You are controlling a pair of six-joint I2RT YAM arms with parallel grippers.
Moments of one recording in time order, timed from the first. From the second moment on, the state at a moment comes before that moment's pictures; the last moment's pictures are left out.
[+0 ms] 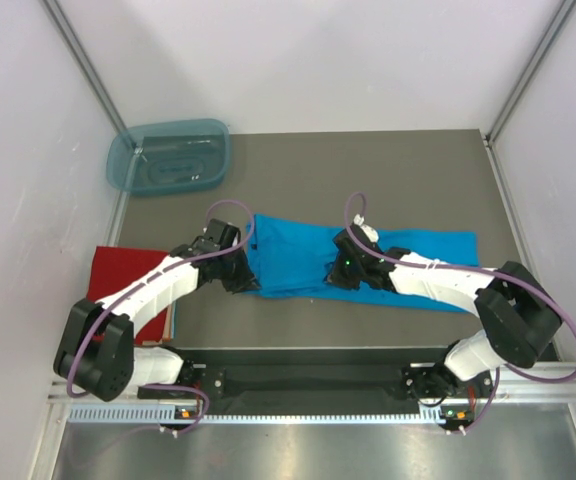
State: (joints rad) left arm -0.43 1.29 0.73 -0.49 0.20 -0.84; right arm 0.78 1.47 0.80 -0.25 0.09 1.06
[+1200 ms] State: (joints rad) left arm -0.43 1.30 0.51 -0.18 0.34 -0.85; right arm 0.78 1.56 0.78 -0.20 0.04 0.92
